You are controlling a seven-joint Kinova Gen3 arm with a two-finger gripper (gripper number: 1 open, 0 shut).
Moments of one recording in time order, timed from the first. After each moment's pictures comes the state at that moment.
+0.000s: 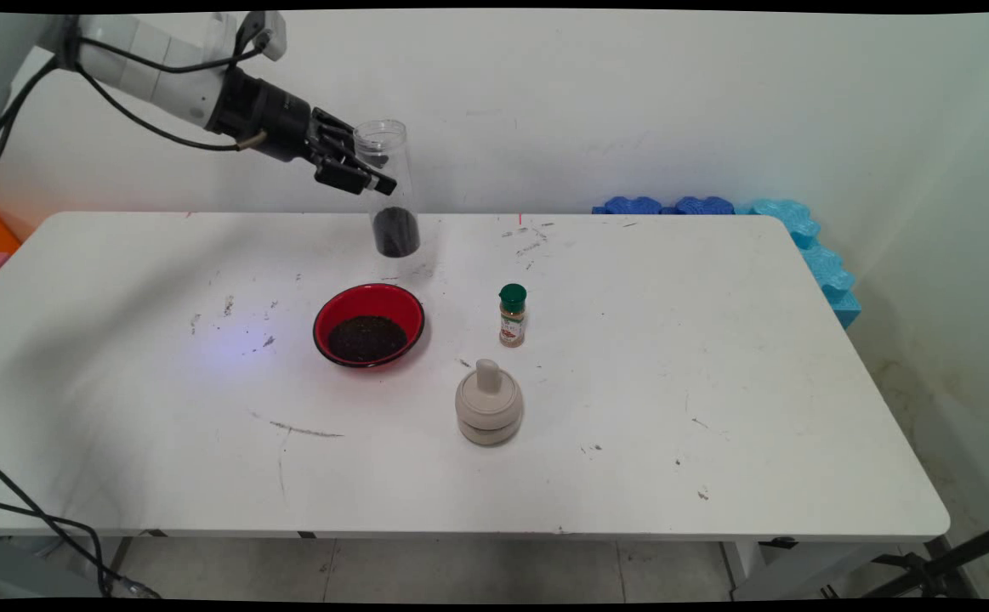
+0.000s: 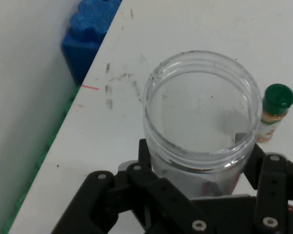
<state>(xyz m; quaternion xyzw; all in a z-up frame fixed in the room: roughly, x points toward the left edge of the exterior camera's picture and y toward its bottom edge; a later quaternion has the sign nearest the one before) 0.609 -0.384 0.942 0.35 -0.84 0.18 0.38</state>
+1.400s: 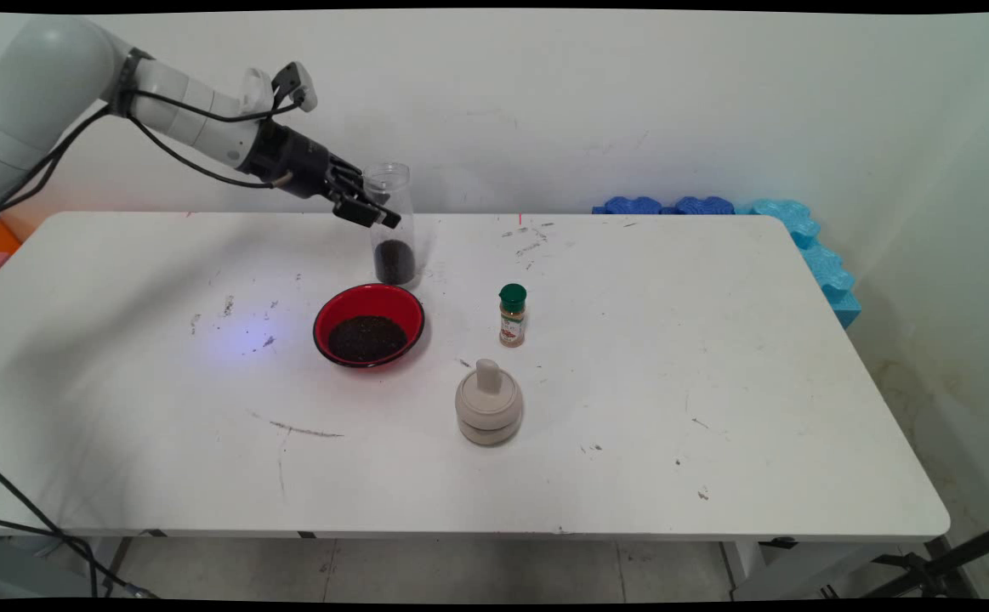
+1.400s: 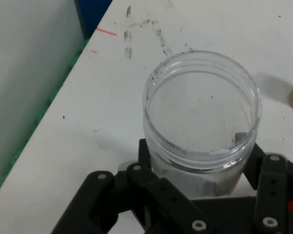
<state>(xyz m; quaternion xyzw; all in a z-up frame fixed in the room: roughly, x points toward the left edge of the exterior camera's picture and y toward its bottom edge) 0.621 -0.410 0.877 0.40 -0.83 0.16 0.35</state>
